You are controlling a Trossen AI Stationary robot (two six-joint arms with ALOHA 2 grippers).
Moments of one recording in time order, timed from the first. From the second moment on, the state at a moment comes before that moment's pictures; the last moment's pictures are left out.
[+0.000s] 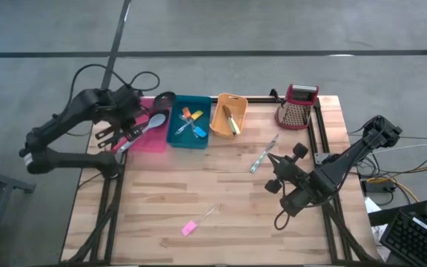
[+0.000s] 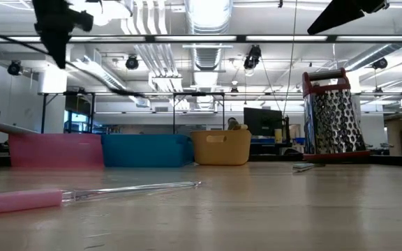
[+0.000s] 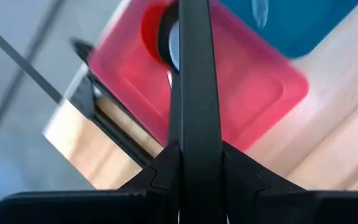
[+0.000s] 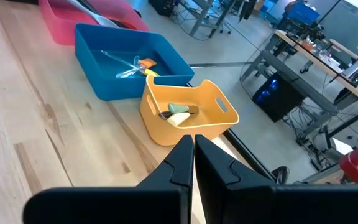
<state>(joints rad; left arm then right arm) 0.59 1.00 1.26 -1.48 -0.30 -0.01 0.64 1.35 1.04 -1.10 1.21 0.96</state>
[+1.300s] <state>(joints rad) 0.98 1.19 0.87 -1.29 -0.10 0.15 0.64 1.35 1.04 -1.09 1.21 0.95</state>
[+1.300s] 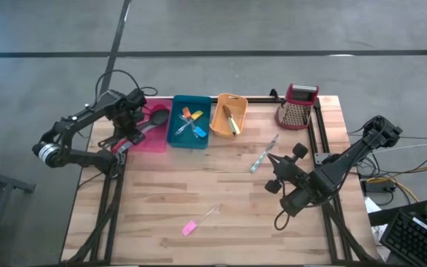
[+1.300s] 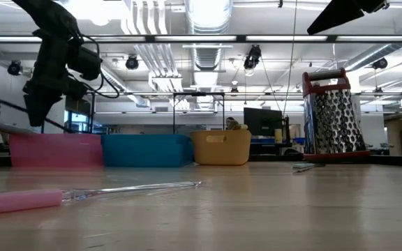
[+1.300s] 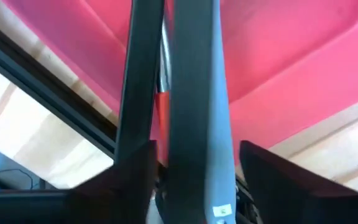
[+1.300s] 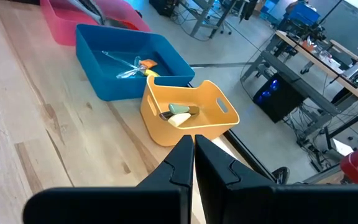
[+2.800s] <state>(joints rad) 0.68 0.61 0.85 -0.55 0.15 -0.35 0.20 1.36 1.04 -1.07 0.75 0.43</state>
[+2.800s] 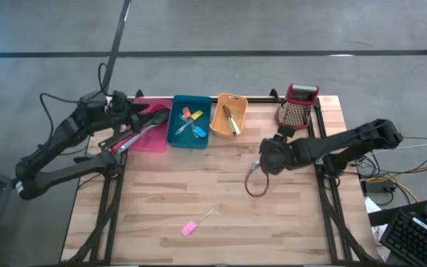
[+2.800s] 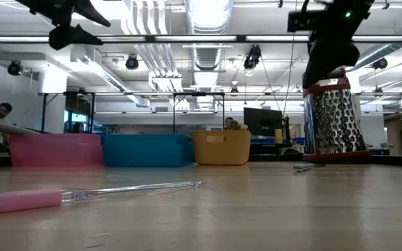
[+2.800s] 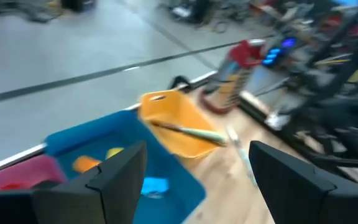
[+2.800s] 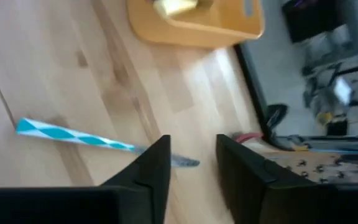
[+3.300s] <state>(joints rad) 0.66 0.62 0.54 -0.09 0.36 -0.39 0.05 1.36 0.95 -0.80 0.41 -0.18</state>
